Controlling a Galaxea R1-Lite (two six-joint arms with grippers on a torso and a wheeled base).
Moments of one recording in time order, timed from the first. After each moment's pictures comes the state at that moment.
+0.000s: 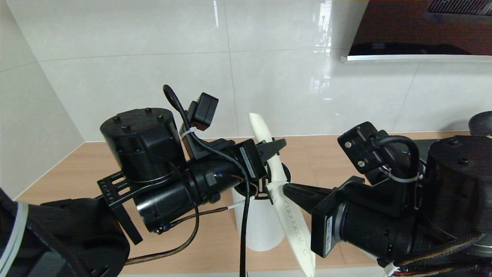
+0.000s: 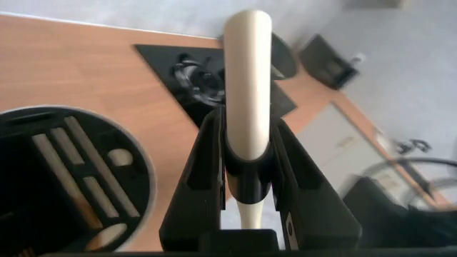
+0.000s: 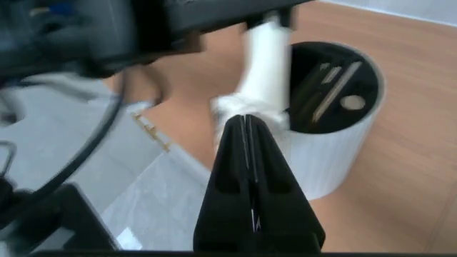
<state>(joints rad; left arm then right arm) -0.74 1.71 -0.80 -0.94 -0.15 -0.62 1.02 1.53 -0.75 -0.62 -0.23 0.21</state>
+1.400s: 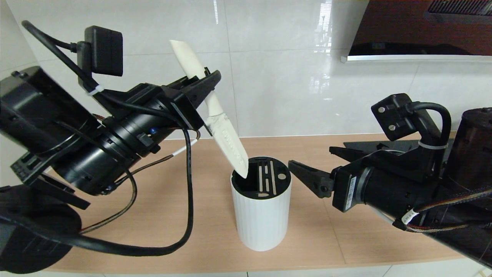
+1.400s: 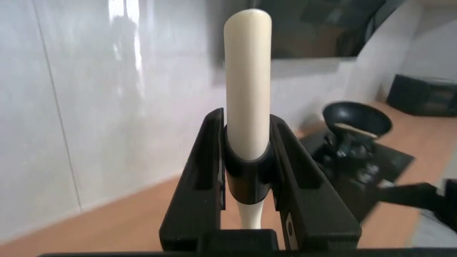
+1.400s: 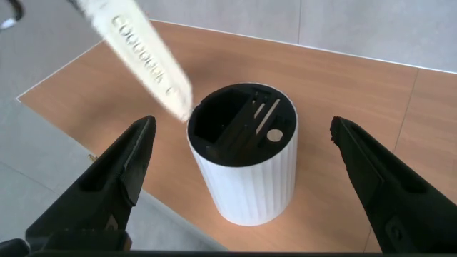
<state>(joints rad) -0.51 1.62 -0.77 -1.25 -0.16 -0.13 0.90 1.49 -0.75 -0.65 -0.27 0.16</state>
